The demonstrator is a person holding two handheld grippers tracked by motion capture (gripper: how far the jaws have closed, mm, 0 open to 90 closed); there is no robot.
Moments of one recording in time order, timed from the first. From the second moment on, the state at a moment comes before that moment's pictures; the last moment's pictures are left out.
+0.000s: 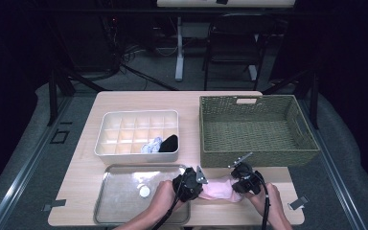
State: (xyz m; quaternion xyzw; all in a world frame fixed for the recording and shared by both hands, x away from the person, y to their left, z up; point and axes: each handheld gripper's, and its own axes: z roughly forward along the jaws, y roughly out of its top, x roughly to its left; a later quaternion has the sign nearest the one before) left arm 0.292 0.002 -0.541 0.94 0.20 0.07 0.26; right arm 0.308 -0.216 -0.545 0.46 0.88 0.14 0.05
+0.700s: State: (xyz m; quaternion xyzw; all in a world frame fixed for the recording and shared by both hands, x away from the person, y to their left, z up) left arm 0.301 0.013 -0.531 0.93 0.23 0.06 0.26; right arm 0.305 -0.237 -0.526 0.47 0.86 0.20 0.04
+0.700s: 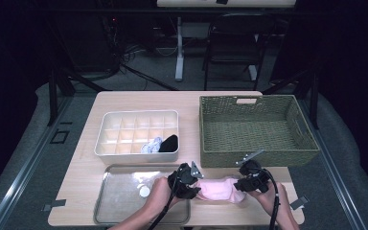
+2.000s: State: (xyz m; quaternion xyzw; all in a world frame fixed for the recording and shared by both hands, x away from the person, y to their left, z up) left arm 0.307 0.003 -0.550 0.94 0.25 0.03 0.24; right arm 0.303 -0.252 -0.535 0.49 0.85 0.20 -0.01
